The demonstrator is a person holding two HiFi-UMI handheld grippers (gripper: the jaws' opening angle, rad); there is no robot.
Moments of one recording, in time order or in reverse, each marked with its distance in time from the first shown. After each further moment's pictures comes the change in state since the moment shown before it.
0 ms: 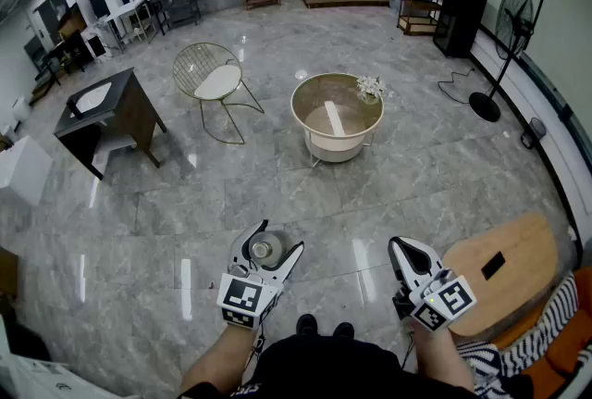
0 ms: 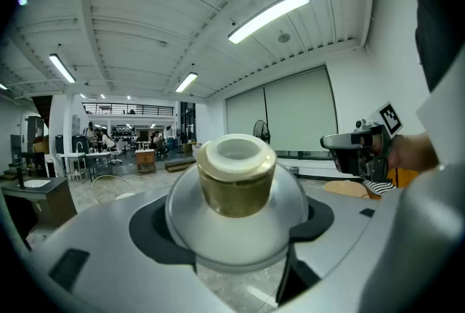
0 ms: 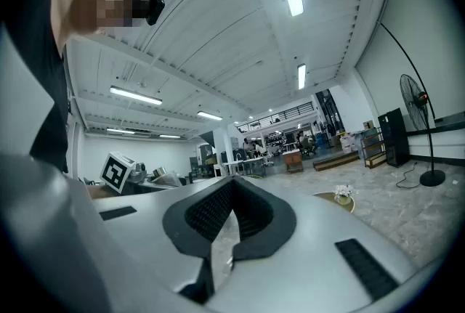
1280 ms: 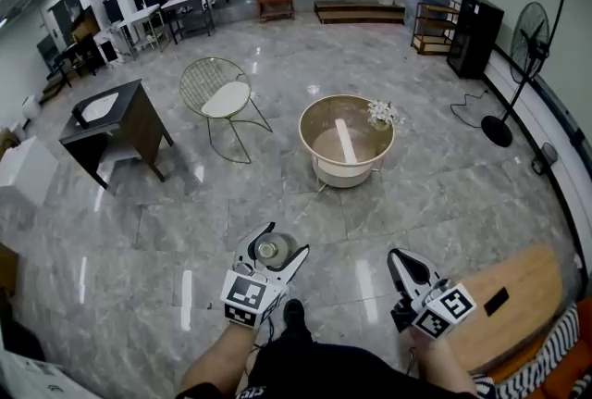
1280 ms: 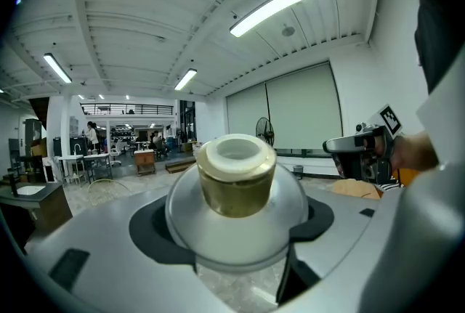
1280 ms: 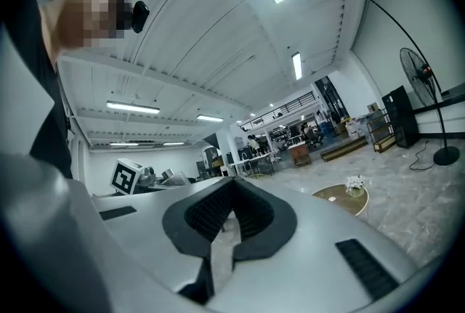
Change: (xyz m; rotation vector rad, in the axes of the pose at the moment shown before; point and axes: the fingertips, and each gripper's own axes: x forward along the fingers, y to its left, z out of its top) left arm 0.109 0.046 0.031 0.011 0.013 -0.007; right arm 0.071 -0.086 0.019 0.121 0.001 0.059
